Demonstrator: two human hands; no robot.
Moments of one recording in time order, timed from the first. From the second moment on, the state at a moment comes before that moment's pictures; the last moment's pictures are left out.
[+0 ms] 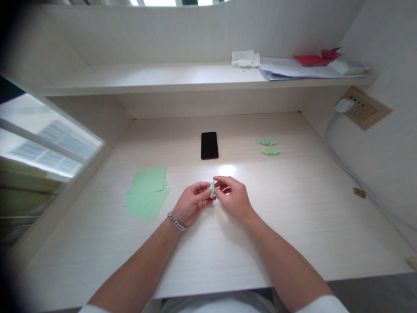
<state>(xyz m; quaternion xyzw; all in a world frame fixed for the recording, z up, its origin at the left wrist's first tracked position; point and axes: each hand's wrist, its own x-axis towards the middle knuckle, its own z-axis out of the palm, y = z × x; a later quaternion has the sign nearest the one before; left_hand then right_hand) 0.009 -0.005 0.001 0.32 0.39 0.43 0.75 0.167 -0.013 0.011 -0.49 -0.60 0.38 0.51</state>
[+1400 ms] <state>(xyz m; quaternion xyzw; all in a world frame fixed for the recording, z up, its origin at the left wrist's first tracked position) 0.010 -0.004 0.000 0.32 0.41 0.42 0.74 0.166 -0.011 0.009 -0.50 -0.57 0.39 0.53</state>
